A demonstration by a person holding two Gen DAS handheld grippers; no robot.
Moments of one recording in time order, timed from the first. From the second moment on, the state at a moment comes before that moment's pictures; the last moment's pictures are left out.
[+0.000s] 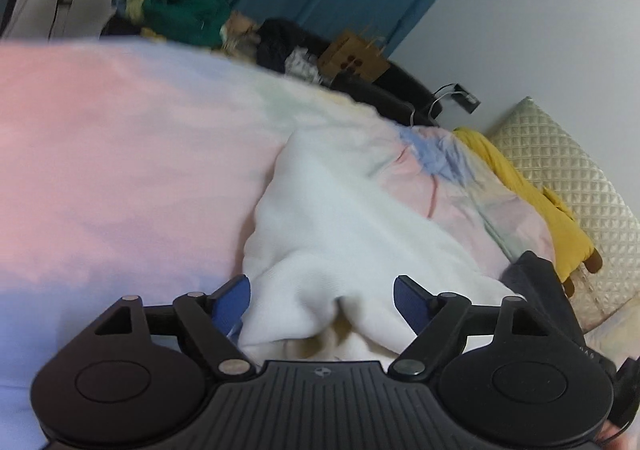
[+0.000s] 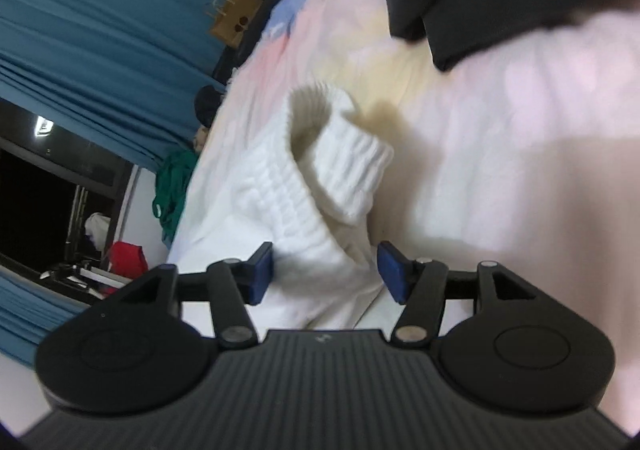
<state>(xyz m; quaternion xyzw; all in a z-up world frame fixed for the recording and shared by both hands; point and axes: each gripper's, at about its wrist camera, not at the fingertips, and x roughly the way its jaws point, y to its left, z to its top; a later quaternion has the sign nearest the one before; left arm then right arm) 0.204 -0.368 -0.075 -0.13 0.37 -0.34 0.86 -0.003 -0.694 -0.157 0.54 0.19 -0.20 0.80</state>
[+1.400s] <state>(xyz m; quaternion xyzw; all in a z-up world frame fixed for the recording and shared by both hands) -0.071 -0.243 0.117 0.06 0.17 -0.27 0.95 -0.094 -0.452 0.024 0.14 0.14 -0.21 0.96</state>
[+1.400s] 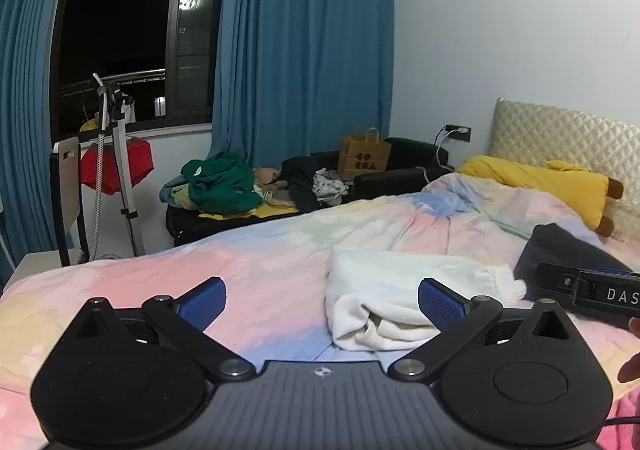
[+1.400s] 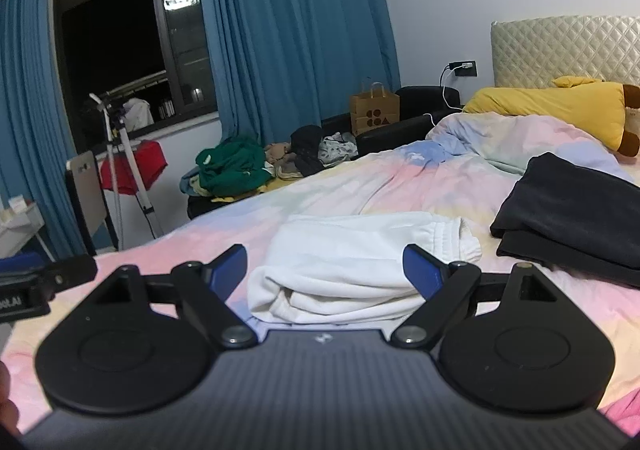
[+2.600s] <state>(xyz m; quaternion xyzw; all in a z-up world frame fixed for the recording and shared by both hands) -0.013 -0.243 0.032 0.10 0.31 -0.25 0.91 -0.066 -0.440 -0.028 0.11 0.21 -0.27 0.93</state>
